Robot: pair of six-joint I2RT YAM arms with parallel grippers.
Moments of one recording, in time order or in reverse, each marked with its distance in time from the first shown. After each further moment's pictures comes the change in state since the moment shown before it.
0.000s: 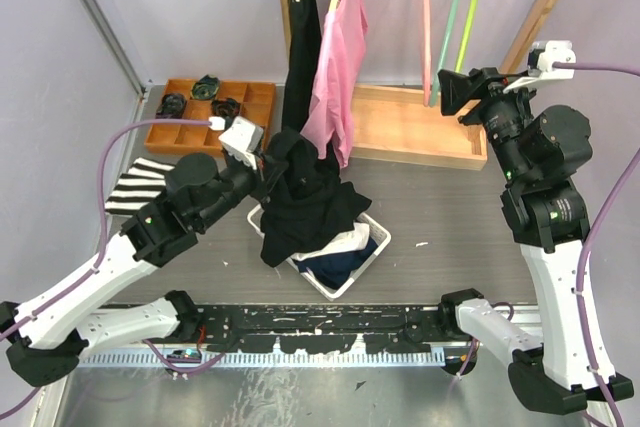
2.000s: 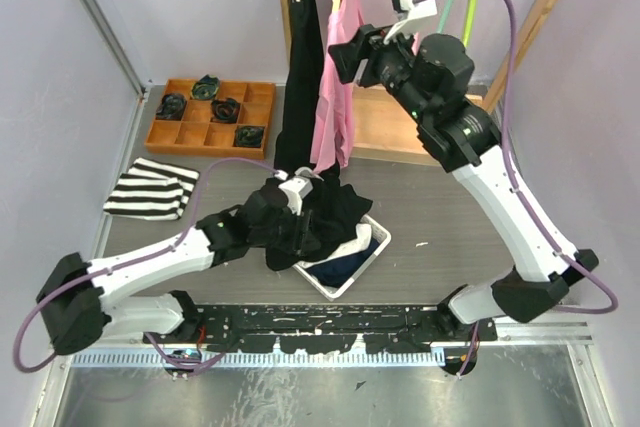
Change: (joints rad) left arm -0.037 0.279 -0.372 0.075 0.317 -0.372; right arm 0.399 0.461 0.346 0.026 0.061 -0.024
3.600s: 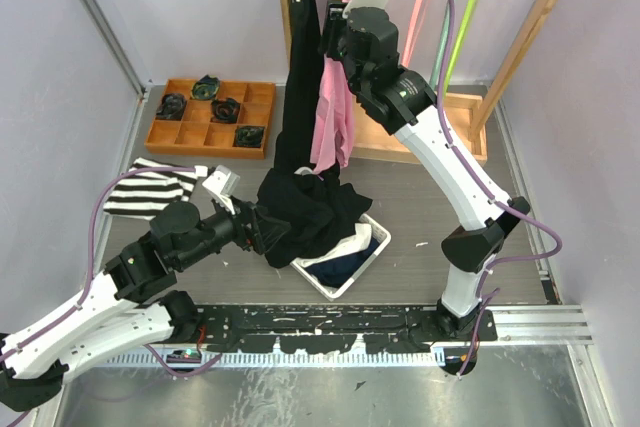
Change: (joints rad) left arm -0.005 -0.606 0.007 -0.139 -0.176 0.063; right arm 0.096 0.403 0.407 -0.108 0.503 -0.046
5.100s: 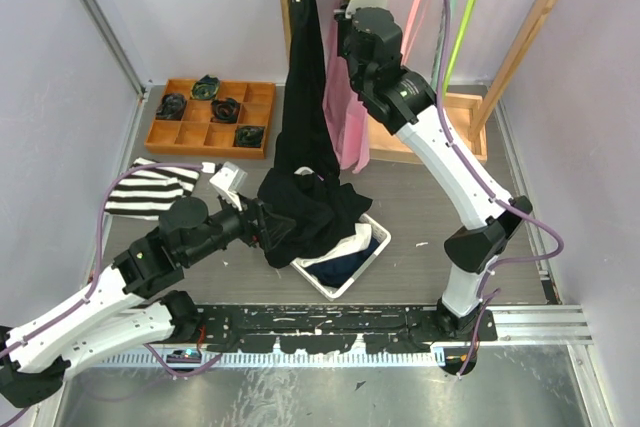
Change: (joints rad) left arm 0.000 0.053 0.002 0.041 -0.004 0.002; right arm -0.034 -0.010 -0.048 0.065 0.059 -0.189
